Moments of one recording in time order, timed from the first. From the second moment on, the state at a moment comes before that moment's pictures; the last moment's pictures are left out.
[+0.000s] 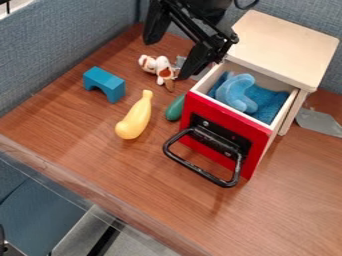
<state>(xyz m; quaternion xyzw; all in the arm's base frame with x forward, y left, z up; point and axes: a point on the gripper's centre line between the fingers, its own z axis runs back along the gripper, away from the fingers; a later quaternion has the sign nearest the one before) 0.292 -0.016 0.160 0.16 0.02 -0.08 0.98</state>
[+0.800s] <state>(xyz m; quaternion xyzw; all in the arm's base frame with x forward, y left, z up) 0.273 -0.051 0.124 0.12 -0.03 -0.14 0.98</state>
